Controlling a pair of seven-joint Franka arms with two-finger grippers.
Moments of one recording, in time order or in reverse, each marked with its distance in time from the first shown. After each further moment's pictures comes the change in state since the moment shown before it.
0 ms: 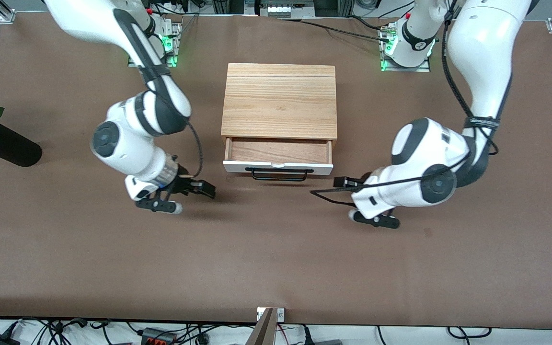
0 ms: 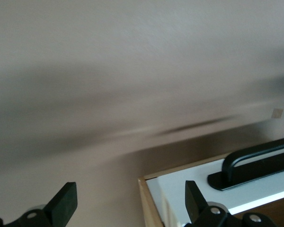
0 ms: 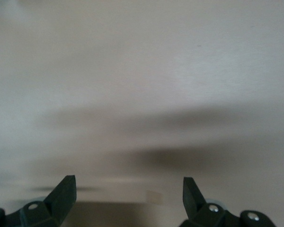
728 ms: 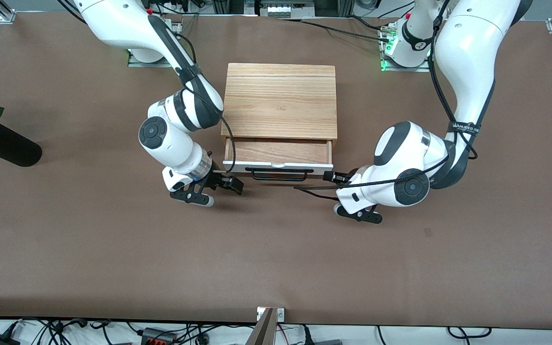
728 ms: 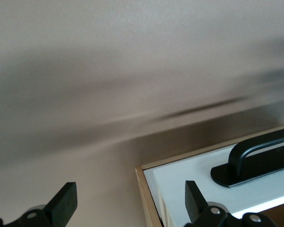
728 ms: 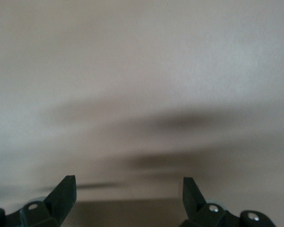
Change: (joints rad) left arm -0.023 0.029 0.001 -0.004 0.004 -0.045 0.000; right arm 0.098 0.047 -0.001 -0.028 0.000 0.062 0.107
